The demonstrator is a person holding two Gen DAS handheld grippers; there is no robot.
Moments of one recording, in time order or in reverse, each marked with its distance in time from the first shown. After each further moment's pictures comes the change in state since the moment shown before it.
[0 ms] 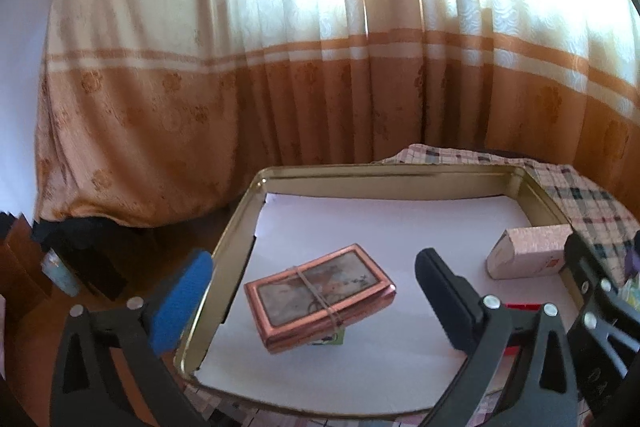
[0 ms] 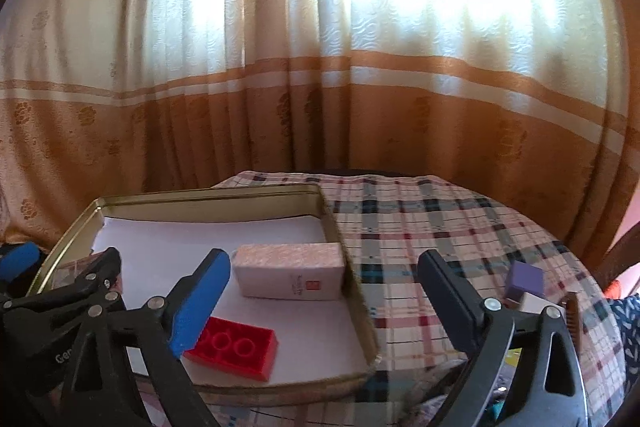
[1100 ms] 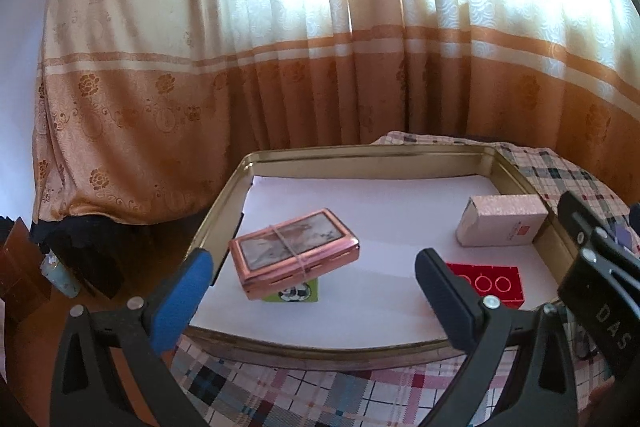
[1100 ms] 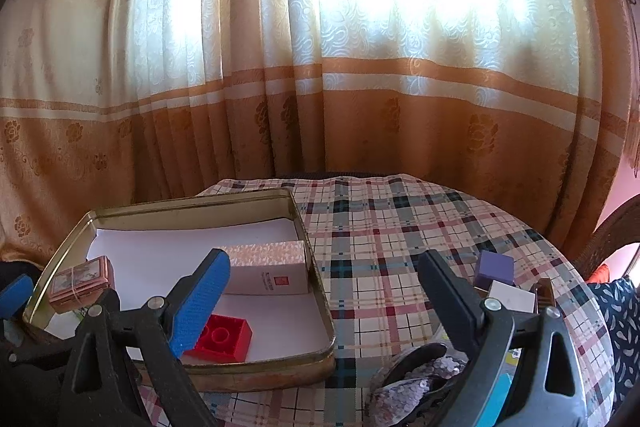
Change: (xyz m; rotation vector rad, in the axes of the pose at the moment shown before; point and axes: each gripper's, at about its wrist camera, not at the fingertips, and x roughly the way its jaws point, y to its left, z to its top) left arm -0.023 -0.008 -0.014 0.009 0.009 -0.027; right arm -0.016 -0.020 -0.002 0.056 -0.006 -0.006
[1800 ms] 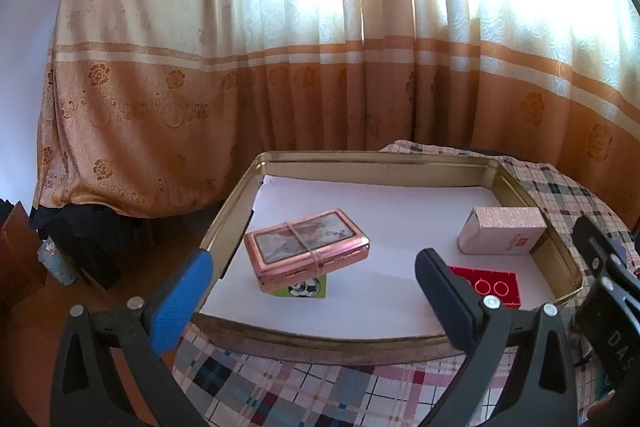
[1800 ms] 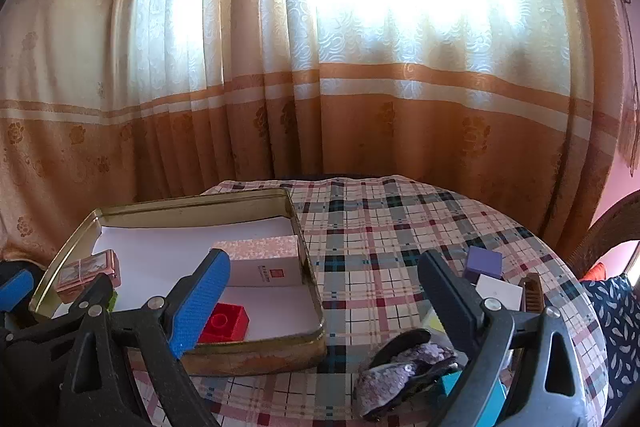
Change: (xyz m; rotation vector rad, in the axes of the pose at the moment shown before) left arm -0.008 0.008 -0.005 -0.050 -0.020 0.001; right arm -0.017 -0.008 -0.006 0.010 -0.015 0.001
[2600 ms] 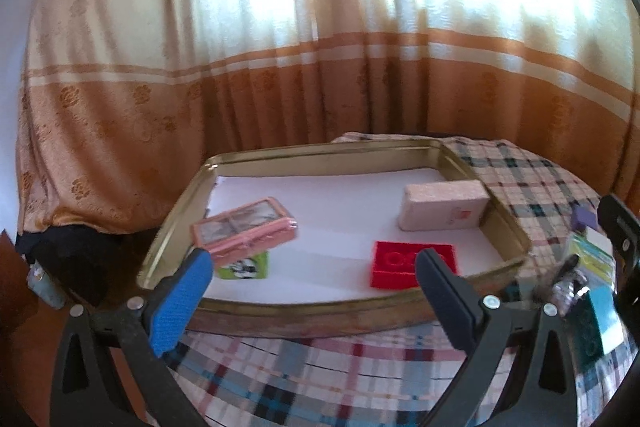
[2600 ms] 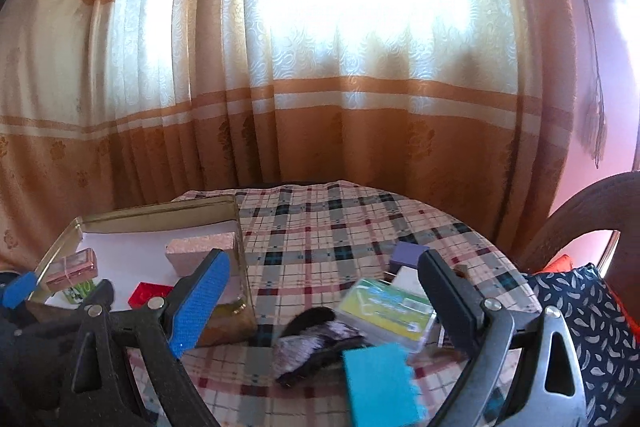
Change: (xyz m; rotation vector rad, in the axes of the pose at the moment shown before) left arm -0.026 -0.039 -0.013 0.106 -0.007 -0.104; right arm -0.044 -0.054 -0.006 0.038 -0.050 -0.101
